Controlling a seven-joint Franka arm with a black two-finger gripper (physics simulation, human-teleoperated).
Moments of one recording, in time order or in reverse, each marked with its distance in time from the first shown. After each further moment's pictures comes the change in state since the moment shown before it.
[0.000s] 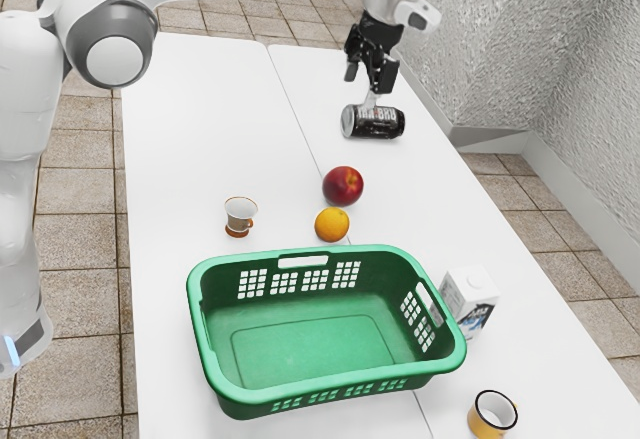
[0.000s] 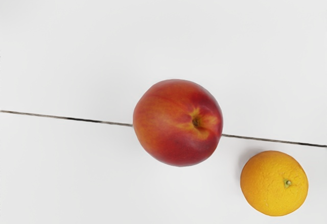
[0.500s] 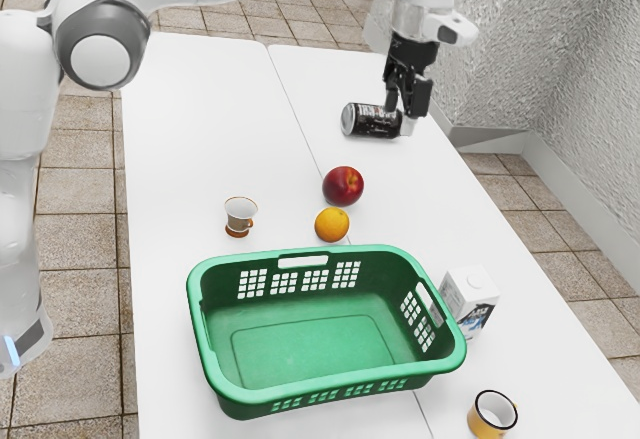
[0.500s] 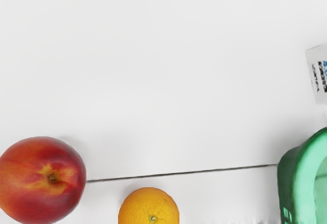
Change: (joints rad) arm 0.025 -0.007 -0.221 0.000 -0.088 0.085 0.015
